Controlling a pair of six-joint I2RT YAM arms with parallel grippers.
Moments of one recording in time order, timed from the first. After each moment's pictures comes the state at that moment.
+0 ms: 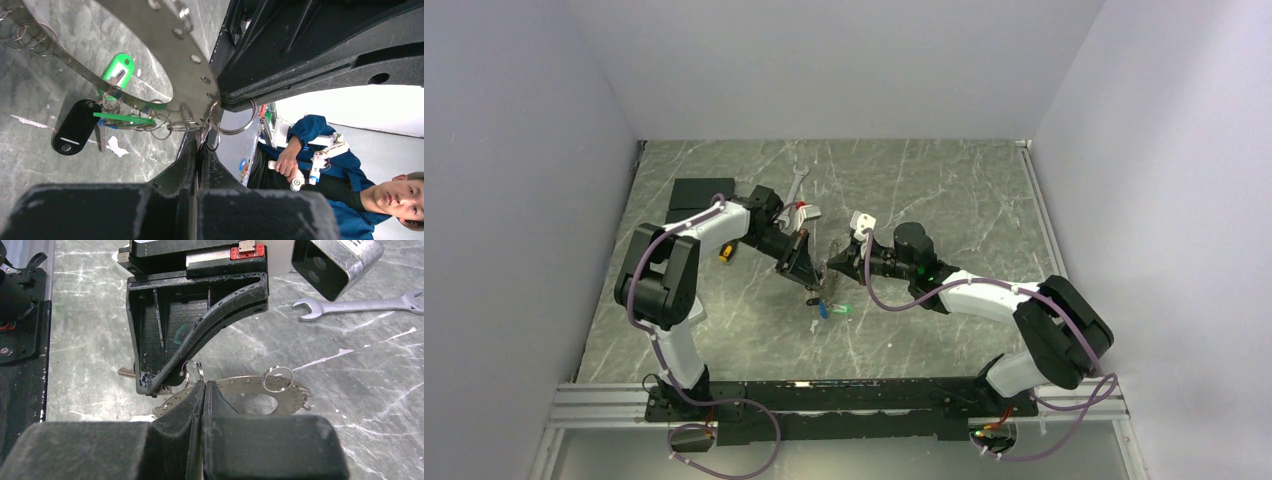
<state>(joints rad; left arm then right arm) -0.36 1.81 1.18 -0.83 1.17 0.13 0.71 1.45 0.64 0.60 -0.56 -0.09</state>
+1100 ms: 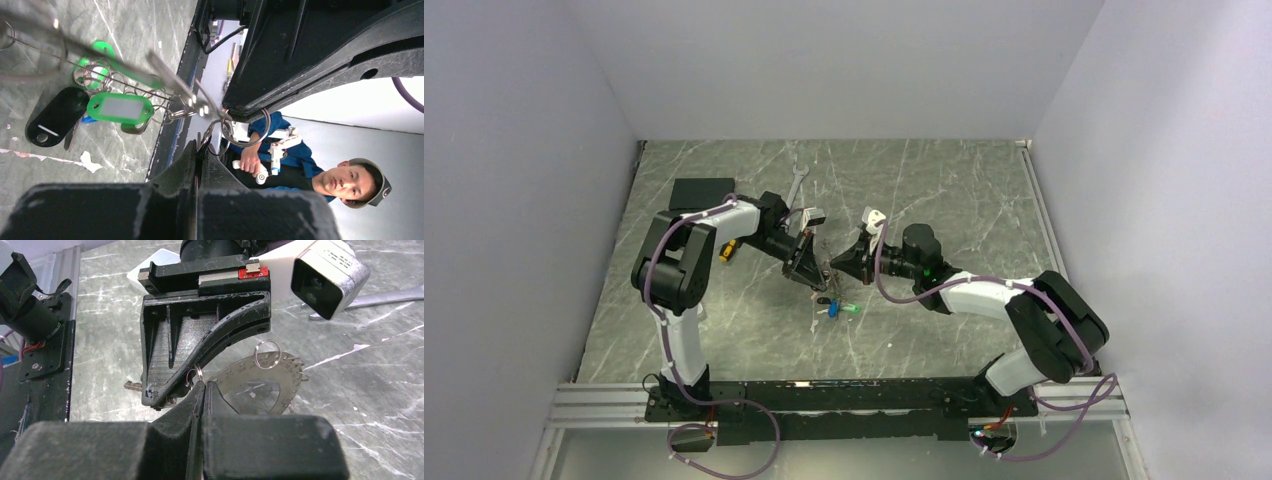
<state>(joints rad) -0.37 1.94 1.23 -0.87 1.30 0.12 0.66 1.48 0.59 0.75 -0.64 0.05</state>
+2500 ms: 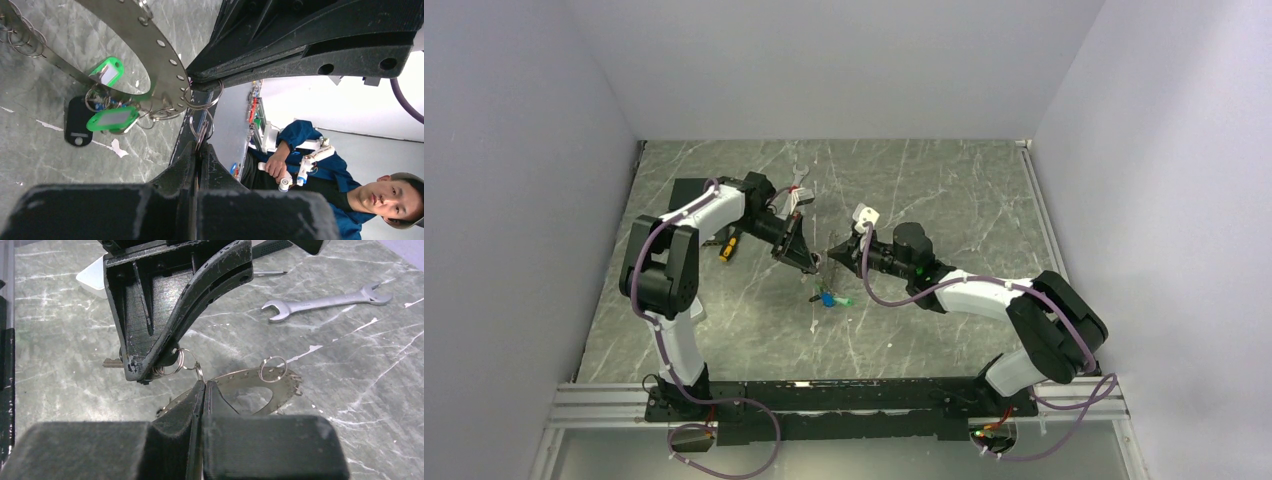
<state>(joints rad) -0.29 1.89 1.34 -1.00 1.23 0.22 0.71 1.48 0.64 0.69 -0.43 -0.04</state>
